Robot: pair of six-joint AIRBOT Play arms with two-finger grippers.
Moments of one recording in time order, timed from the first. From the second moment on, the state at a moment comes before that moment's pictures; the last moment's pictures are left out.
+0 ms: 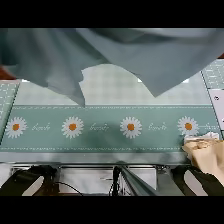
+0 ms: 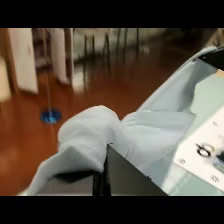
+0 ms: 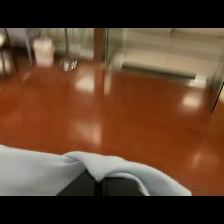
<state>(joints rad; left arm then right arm) -0.20 -0.75 1.73 0.85 -1.05 -1.23 -0.26 -0.85 1.79 -0.91 1.13 1.20</state>
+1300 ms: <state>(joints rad) -0.11 -0.77 0.97 1.08 -0.93 -1.43 0.04 -1.25 1.53 -1.45 1.43 1.44</state>
